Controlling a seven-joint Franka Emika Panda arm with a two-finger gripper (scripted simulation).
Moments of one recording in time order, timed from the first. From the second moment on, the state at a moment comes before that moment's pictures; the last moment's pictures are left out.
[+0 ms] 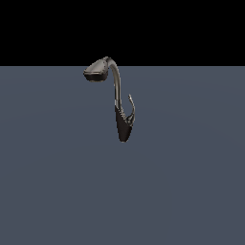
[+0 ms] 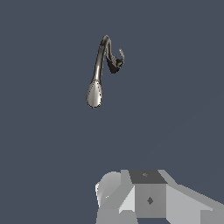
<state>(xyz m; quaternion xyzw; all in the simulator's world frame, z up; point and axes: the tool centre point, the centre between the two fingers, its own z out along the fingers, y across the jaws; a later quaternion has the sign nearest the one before) -0.249 -0.017 0.500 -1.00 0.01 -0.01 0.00</state>
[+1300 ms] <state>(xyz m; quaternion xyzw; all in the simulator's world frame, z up) -0.160 0.008 0.440 -0.97 0.20 0.06 0.08</state>
